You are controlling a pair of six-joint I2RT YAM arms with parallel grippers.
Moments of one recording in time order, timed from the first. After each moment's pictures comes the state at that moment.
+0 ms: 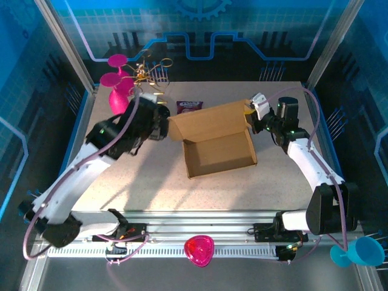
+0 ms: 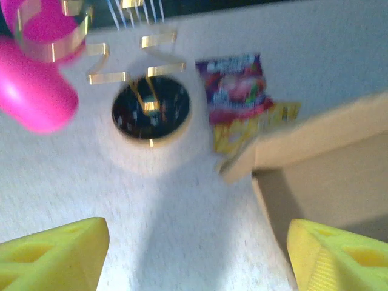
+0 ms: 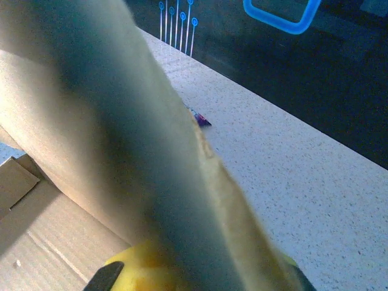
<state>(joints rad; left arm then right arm) -0.60 1.18 1.42 -1.04 -0.37 -0.39 0.07 1.34 0.98 -0.12 -0.52 -0.38</state>
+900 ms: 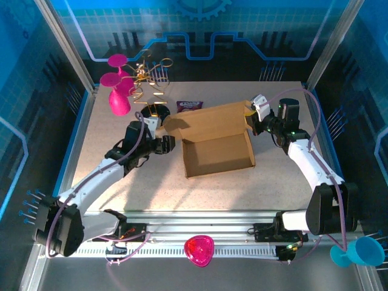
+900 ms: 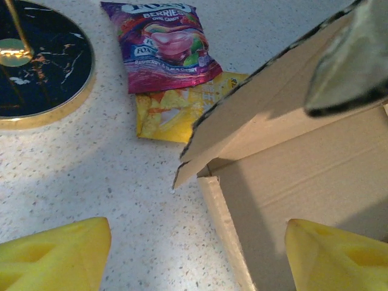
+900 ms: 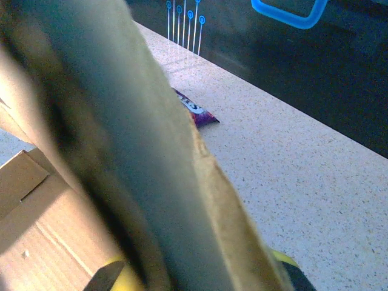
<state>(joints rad) -0.34 1.20 0.75 -0.17 0.14 -0.32 0.06 1.33 0.96 -0.12 -0.55 -0.37</state>
